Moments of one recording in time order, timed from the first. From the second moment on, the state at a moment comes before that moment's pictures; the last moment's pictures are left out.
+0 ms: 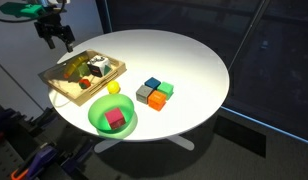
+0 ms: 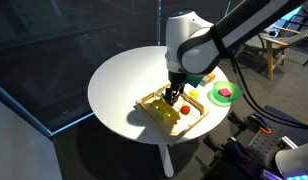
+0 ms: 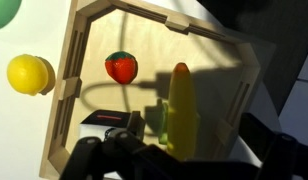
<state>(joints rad) 0.20 0.20 0.14 -2.30 -0.03 2.38 0.10</state>
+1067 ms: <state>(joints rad) 0.17 -0.08 0.11 -2.42 -0.08 2.31 0.29</state>
